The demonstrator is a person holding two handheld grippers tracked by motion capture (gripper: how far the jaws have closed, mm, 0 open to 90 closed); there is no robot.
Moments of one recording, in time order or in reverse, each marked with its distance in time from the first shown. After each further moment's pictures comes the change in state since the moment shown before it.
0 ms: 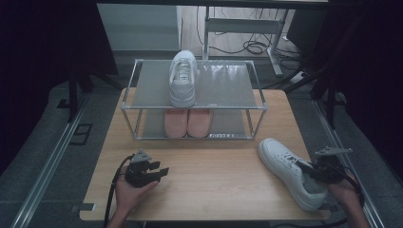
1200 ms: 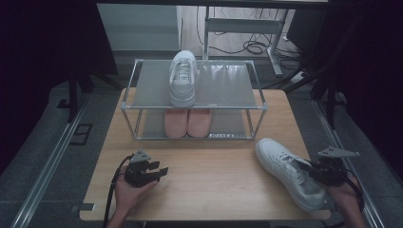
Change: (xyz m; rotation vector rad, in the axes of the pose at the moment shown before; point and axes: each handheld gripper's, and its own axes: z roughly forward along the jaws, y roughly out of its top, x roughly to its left) left arm 0.001 0.000 -0.001 -0.001 0.005 -0.006; right arm 0.027 0.010 -0.031 -0.152 0.015 -0.003
